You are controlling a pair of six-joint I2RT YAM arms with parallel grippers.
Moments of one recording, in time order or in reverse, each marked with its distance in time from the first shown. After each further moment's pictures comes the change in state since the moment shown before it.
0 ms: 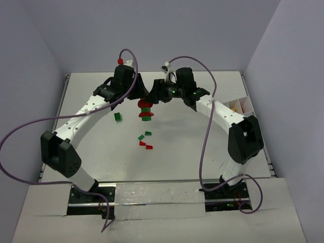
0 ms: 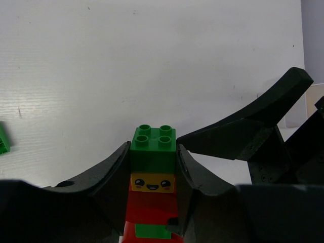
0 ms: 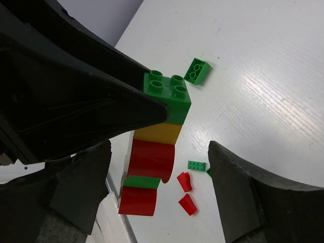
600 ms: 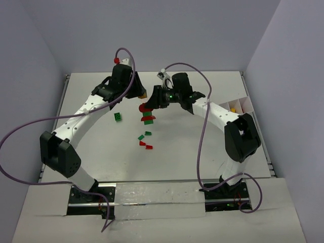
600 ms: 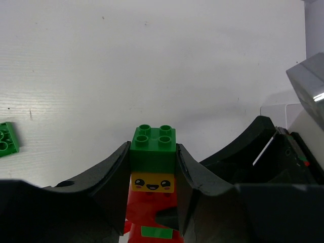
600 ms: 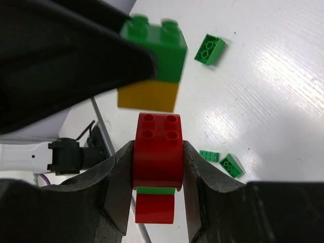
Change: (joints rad) left arm 0.018 -0.002 -0.001 0.007 -0.029 -0.023; right arm 0.026 0.036 -0.047 0.029 -0.052 0.049
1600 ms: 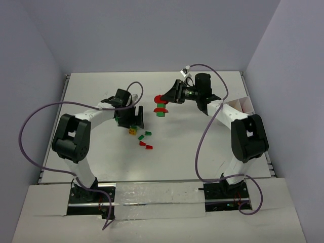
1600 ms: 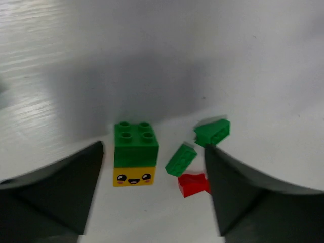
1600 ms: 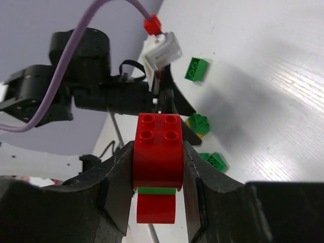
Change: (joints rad) left arm 0.126 0.192 -0.346 0.015 0.297 0.305; right arm -0.220 -0.050 -0.189 0.272 -0.156 0.196
